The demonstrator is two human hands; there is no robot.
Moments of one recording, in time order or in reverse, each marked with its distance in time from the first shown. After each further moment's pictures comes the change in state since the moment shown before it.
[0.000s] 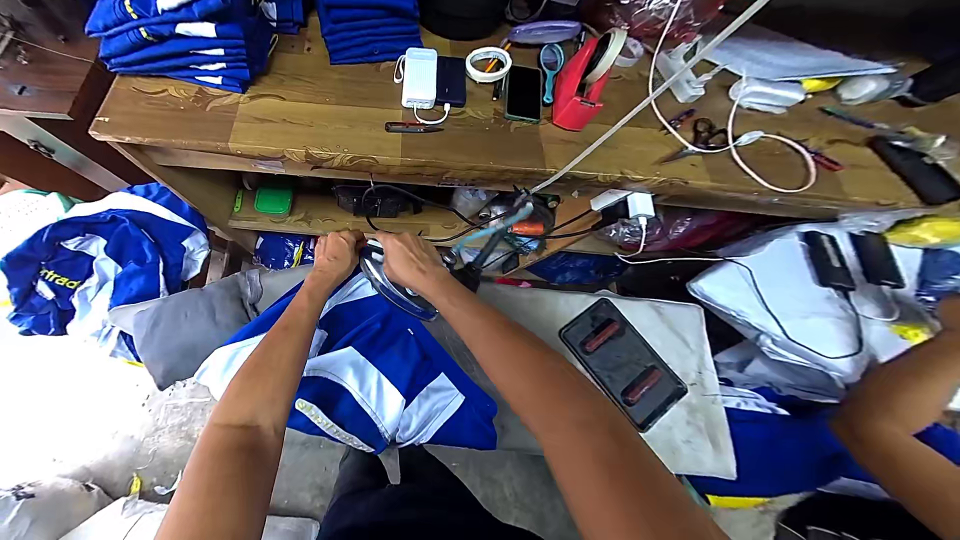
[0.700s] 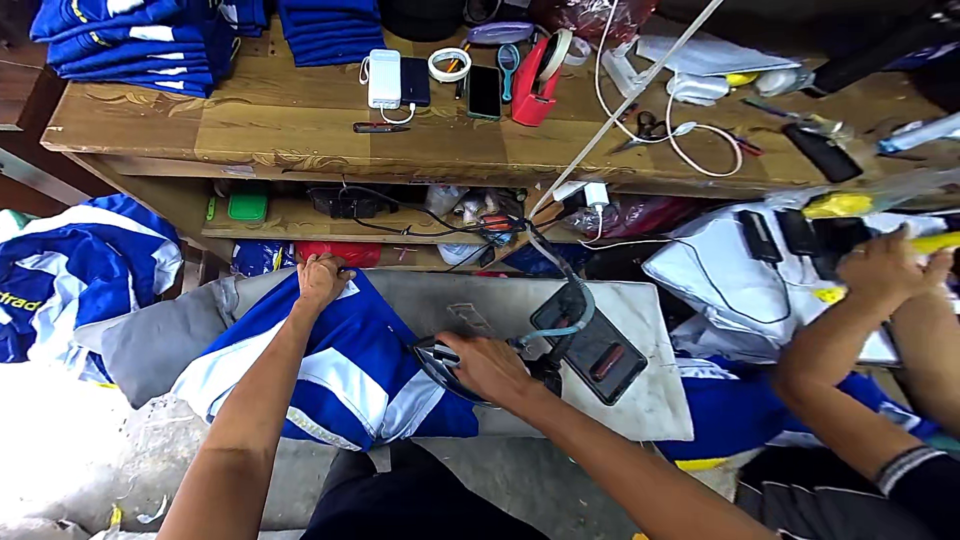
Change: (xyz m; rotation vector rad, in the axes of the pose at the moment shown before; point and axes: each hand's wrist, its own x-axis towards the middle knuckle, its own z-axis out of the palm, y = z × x) left_hand -0.022 -0.001 0.049 -0.035 -0.051 -0.030; right_hand -0.198 0.082 0.048 -0.040 -0.207 0.104
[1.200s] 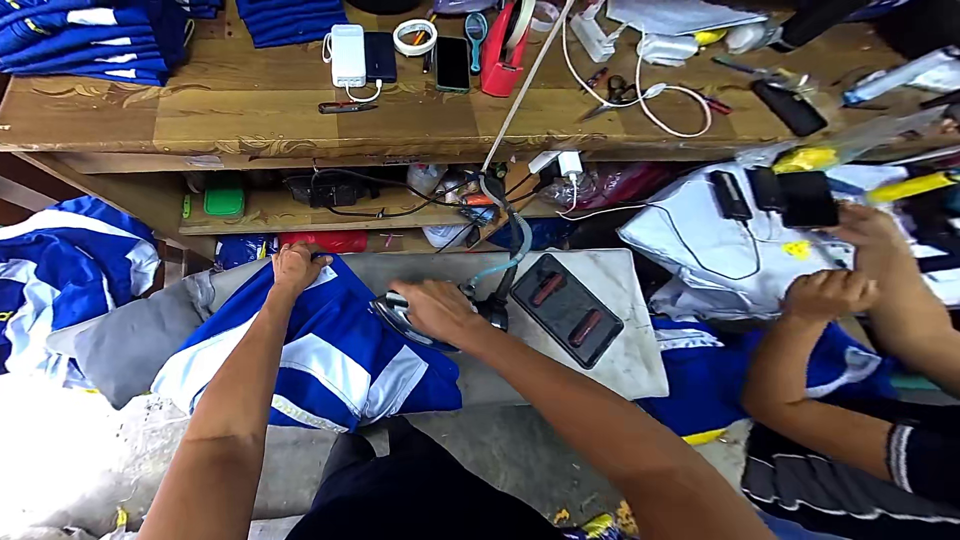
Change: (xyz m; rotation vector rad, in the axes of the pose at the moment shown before) left_hand 0.001 -0.005 0.003 -0.033 0.023 0.000; right_hand 0.048 -0.013 -0.020 0.006 0.116 -0.106
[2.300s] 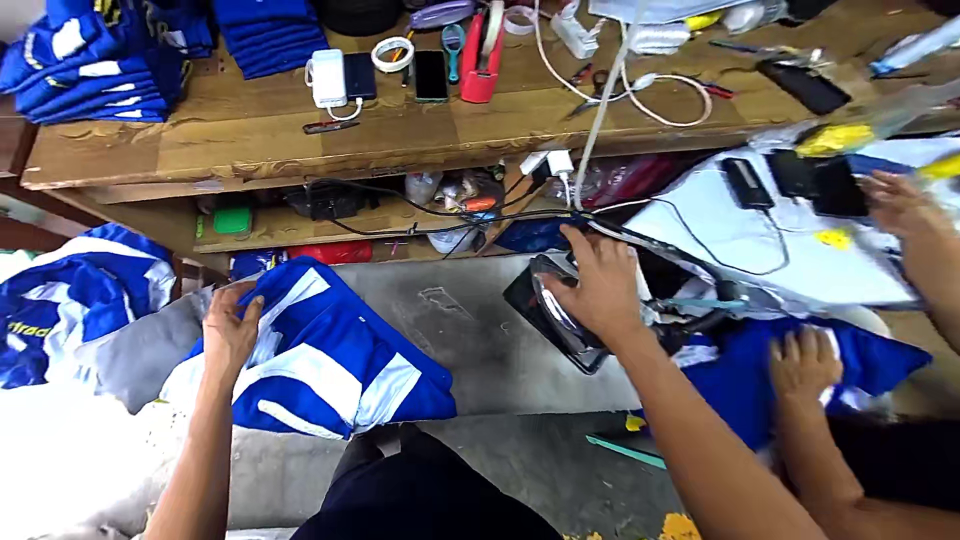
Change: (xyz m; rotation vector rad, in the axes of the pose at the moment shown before) left_hand -0.135 -0.029 -0.047 -0.347 0.425 0.039; right_hand -0.112 0.224 0.001 -0.005 0.742 0.284
